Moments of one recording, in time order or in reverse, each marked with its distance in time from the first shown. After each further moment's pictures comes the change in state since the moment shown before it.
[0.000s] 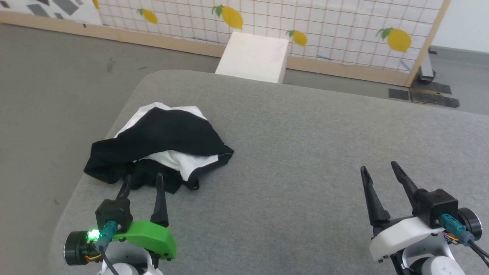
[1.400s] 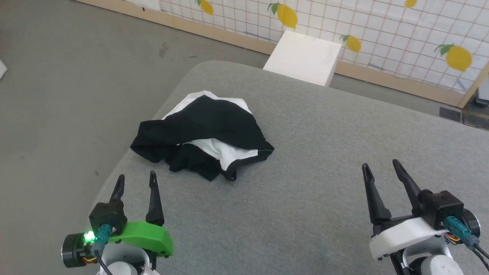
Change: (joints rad) left arm -0.018 0.000 0.011 0.054 -0.032 0.024 -0.084; right arm -0.012 0.001 0.001 0.035 0.048 0.000 -0.067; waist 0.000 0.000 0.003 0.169
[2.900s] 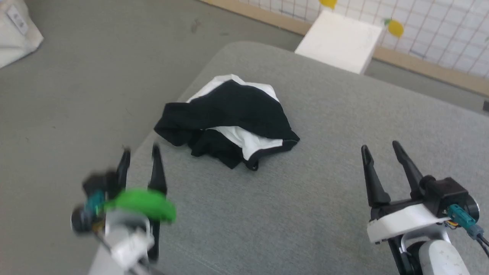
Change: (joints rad) left arm -0.159 -0.001 -0.002 0.146 -0.164 -0.046 -0.029; right arm -0.059 0.003 0.015 -0.005 0.021 0.000 -0.031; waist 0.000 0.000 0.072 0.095
